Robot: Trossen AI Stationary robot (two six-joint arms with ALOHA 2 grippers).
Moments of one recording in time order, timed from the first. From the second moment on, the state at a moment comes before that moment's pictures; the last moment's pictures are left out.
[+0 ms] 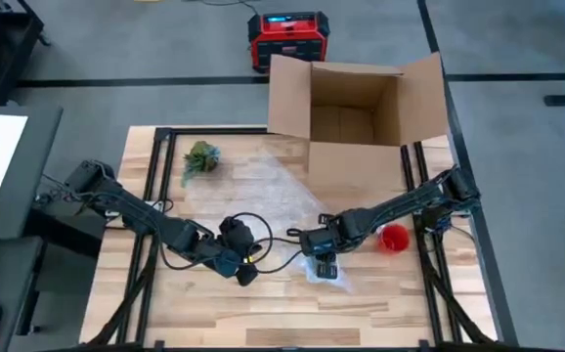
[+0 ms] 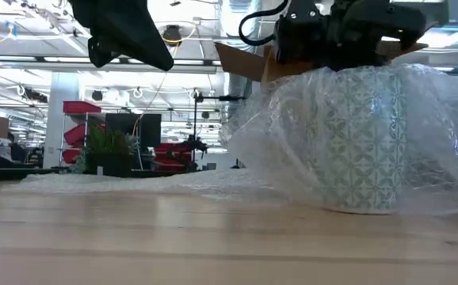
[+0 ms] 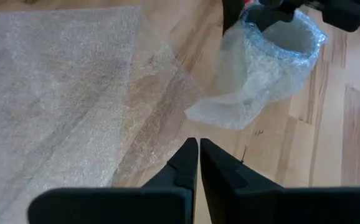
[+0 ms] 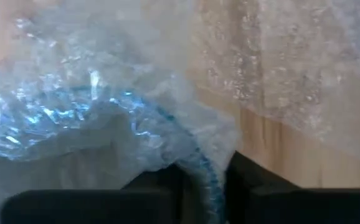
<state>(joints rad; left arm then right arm) -0.49 1.46 0.99 -0.40 -0.56 -0.82 0.29 1.88 1.26 -0.74 0.02 0.37</state>
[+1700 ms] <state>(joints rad) -0.49 1.46 0.99 -0.39 -0.56 -0.80 -0.59 2.06 2.19 -1.47 0.36 0.23</state>
